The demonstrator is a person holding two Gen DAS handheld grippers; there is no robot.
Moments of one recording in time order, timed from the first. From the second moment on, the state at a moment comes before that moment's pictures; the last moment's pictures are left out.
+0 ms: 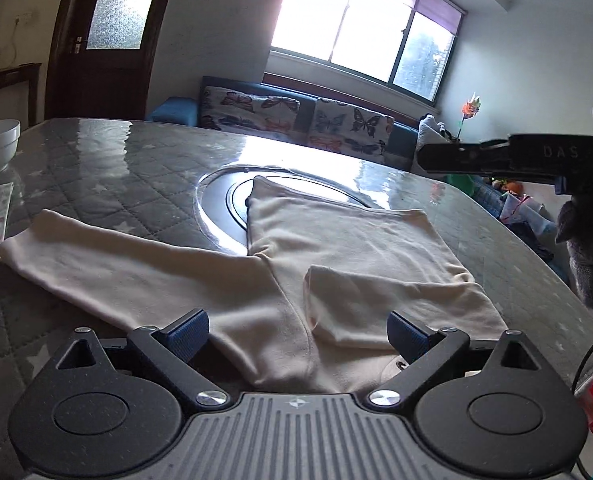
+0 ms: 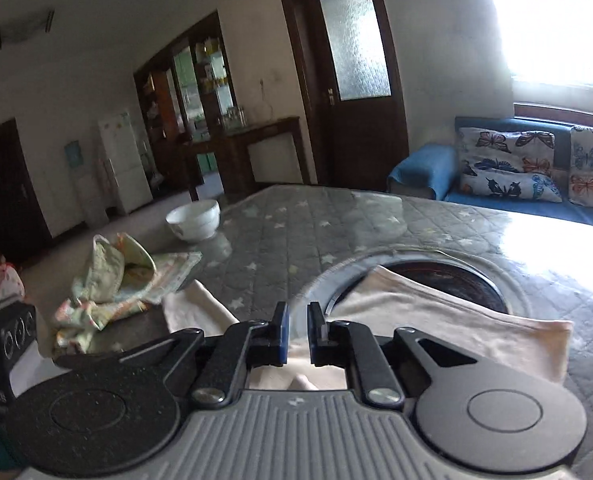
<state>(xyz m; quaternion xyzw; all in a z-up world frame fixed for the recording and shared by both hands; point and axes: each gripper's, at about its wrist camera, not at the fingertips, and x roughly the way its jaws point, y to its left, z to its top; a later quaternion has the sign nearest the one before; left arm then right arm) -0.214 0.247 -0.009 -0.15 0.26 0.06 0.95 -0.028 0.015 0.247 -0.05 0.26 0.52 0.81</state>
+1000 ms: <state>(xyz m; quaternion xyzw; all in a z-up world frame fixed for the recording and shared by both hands) -0.164 0.225 -0.021 -0.06 0.30 0.08 0.95 0.002 -0.065 0.164 -0.19 0.32 0.39 0.84</state>
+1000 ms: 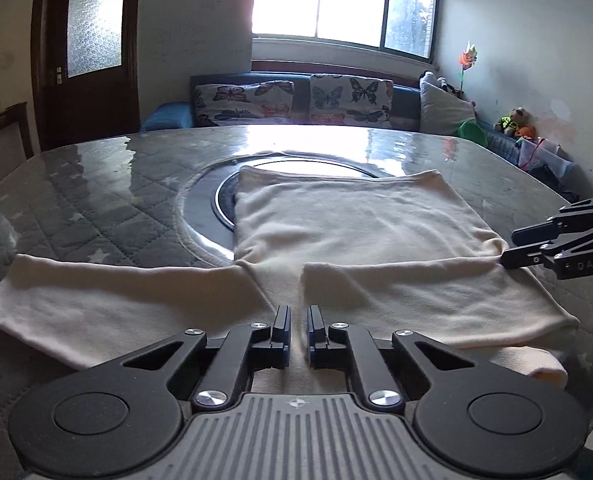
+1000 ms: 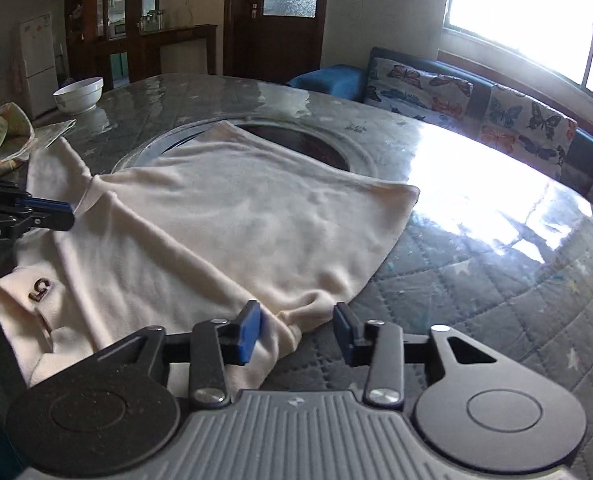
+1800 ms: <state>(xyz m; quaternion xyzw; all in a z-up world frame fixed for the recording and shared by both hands) -0.141 0.218 -0.026 -0.08 0.30 0.06 0.95 -0.012 -0.017 0.156 -0.22 0.28 0.40 0.84</state>
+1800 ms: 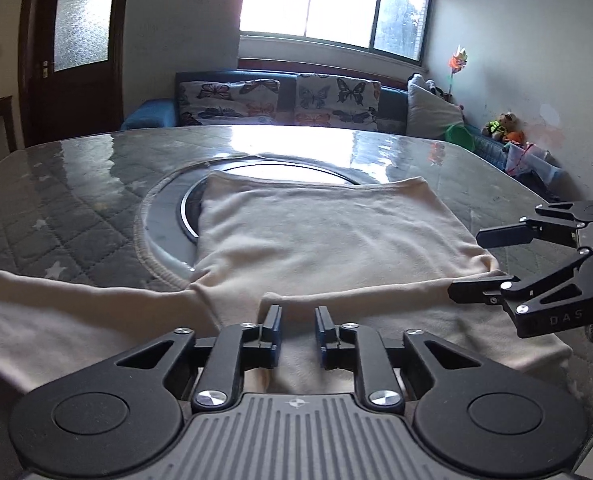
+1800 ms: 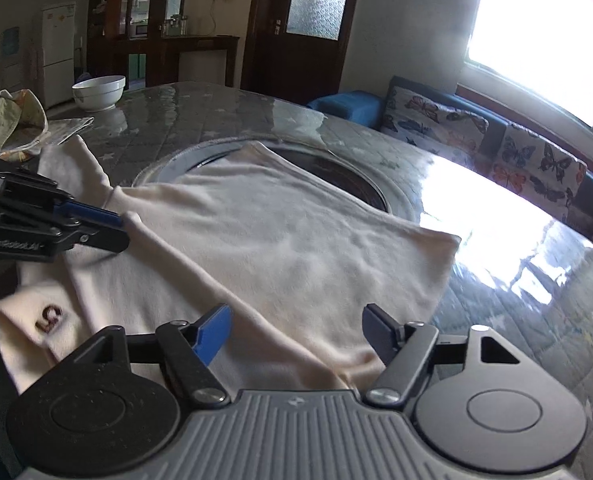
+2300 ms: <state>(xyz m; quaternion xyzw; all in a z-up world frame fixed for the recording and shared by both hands) -0.209 0.299 -0.015 -0.13 0.28 0.24 0.92 -0.060 0.046 0.150 -0.26 0.25 0.49 0.80</state>
